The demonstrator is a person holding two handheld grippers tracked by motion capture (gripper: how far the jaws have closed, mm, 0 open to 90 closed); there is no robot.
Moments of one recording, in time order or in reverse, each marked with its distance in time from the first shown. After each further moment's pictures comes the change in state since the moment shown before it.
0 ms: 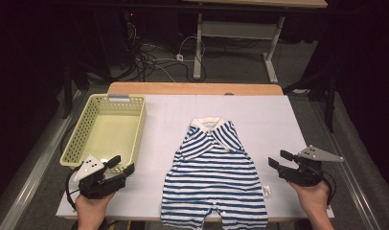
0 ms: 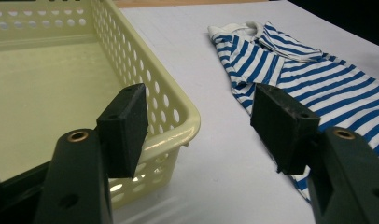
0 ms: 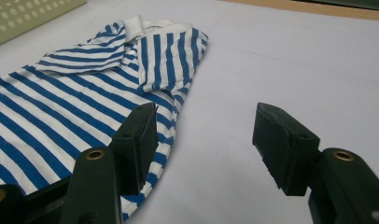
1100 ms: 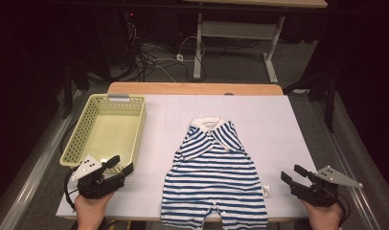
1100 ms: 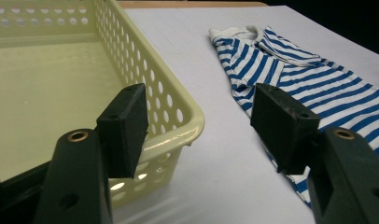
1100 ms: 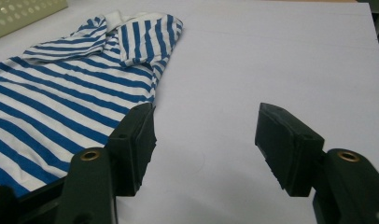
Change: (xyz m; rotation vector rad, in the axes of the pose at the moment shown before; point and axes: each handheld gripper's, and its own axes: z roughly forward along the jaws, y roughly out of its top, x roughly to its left) left arm 0.004 -0.001 -0.001 -0.011 -0.007 -0.024; right arm -0.004 -0.048 -0.034 -0.062 -0.074 0.064
